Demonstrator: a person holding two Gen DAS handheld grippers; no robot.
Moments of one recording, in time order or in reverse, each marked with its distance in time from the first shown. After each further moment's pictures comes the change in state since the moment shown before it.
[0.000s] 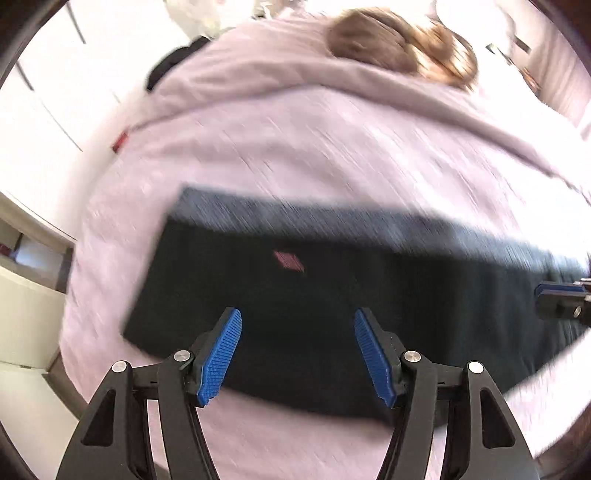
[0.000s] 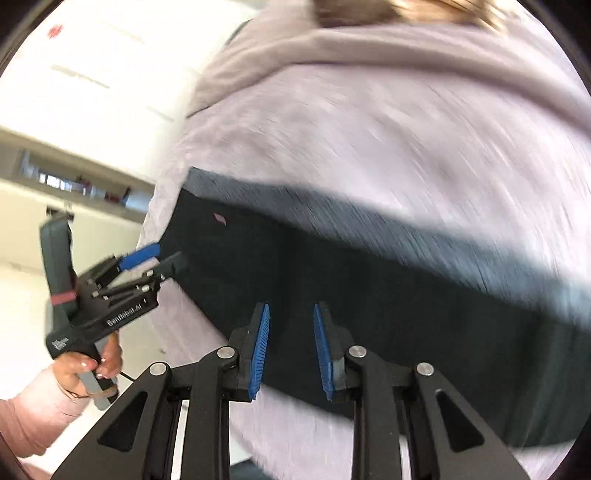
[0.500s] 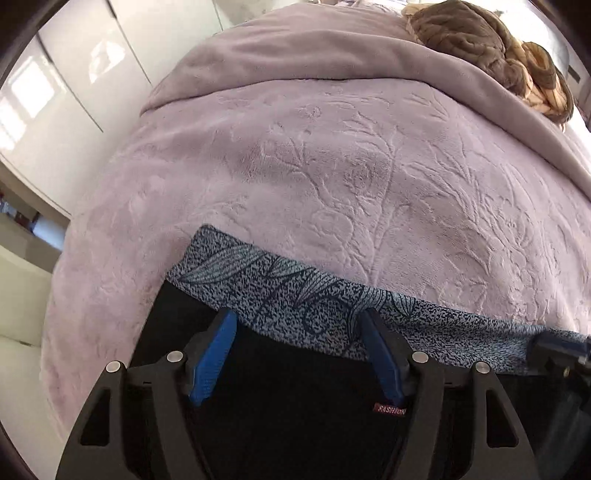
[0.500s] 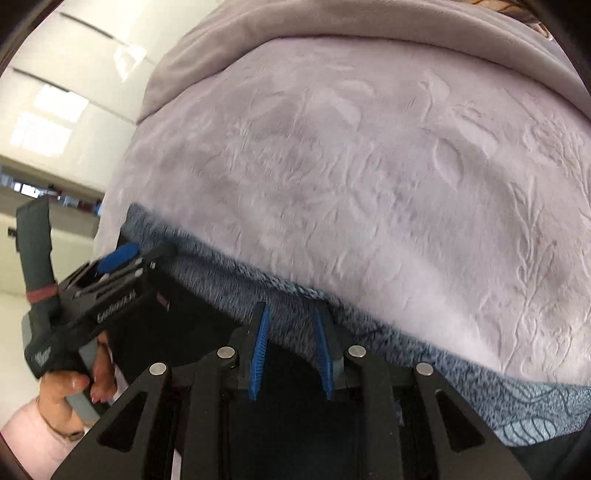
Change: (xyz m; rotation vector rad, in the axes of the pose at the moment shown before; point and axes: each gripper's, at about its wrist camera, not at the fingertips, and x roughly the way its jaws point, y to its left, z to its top) left arm 0.115 0.047 0.052 -0.101 0.007 0.108; right arm 0.122 -0.009 0.078 0.067 -0.015 -0.097
